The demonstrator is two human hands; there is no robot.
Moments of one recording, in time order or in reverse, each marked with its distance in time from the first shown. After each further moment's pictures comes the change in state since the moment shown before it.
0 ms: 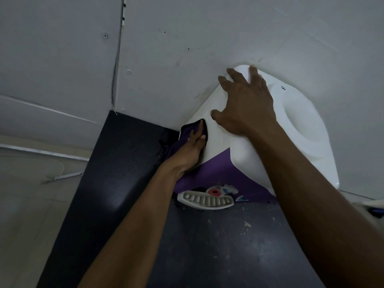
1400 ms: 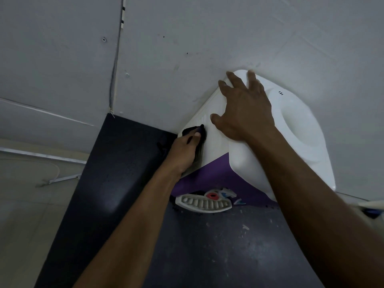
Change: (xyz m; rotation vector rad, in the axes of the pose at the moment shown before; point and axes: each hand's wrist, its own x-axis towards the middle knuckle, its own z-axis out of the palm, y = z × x) left_hand -0.012 0.018 -0.005 -0.201 0.229 -0.016; right_hand -0.001 -0.001 -0.001 -0.039 -0.010 0.008
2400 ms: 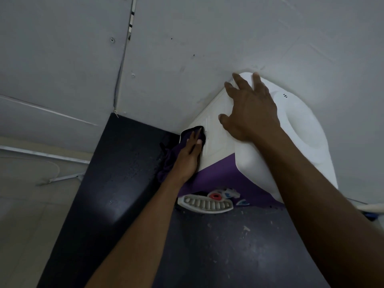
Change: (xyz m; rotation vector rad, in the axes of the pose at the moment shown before) left_hand 0.011 -0.041 0.005 0.045 -0.032 0.118; right_hand 0.002 0.001 0.001 0.002 -0.005 0.008
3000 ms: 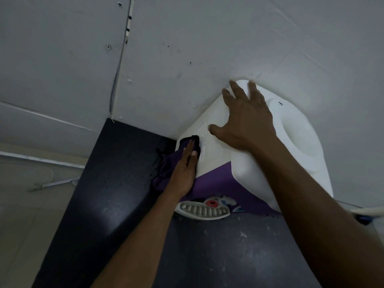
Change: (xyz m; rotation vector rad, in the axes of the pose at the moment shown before) left_hand -0.003 -0.020 0.008 -0.008 0.013 -0.027; right_hand -0.003 0.000 -0.001 0.009 -0.003 -0.011
